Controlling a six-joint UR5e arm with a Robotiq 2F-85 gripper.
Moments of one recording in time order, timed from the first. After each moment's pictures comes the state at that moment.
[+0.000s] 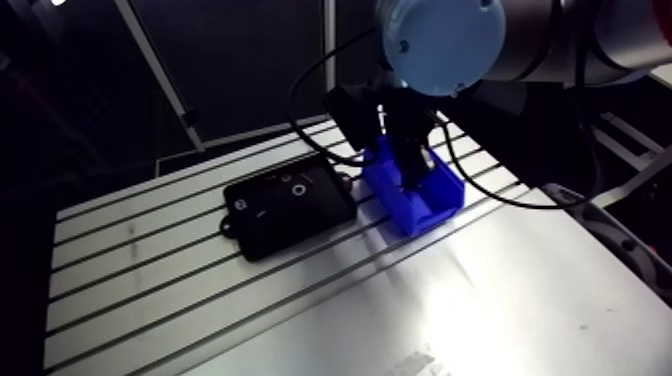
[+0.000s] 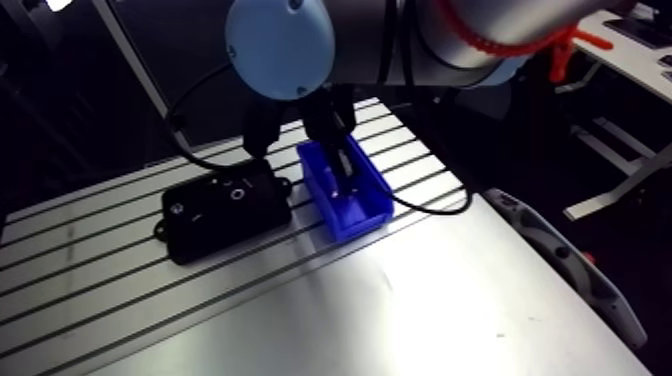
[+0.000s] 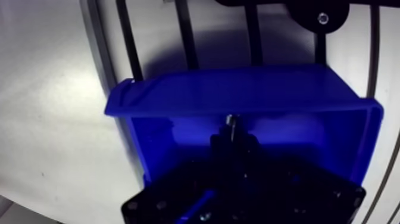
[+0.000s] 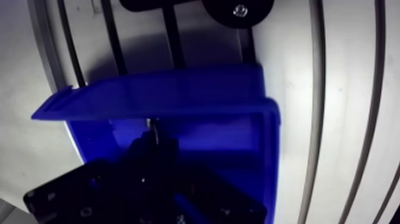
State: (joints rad) arm -0.49 -1.12 1.85 -2.12 -1.77 -3.46
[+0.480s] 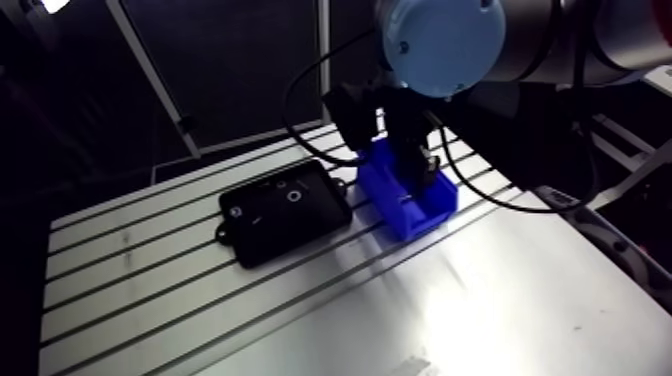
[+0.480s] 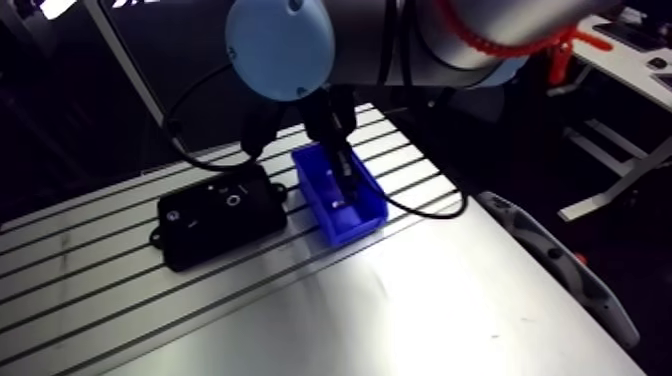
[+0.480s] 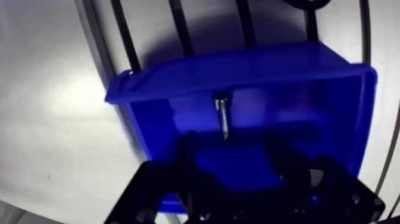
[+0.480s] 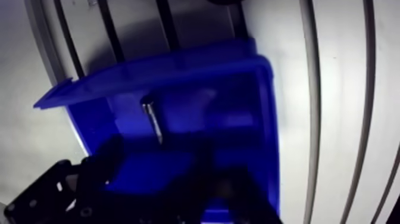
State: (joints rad) arm -0.51 -1.14 1.85 -2.12 -1.77 -3.41
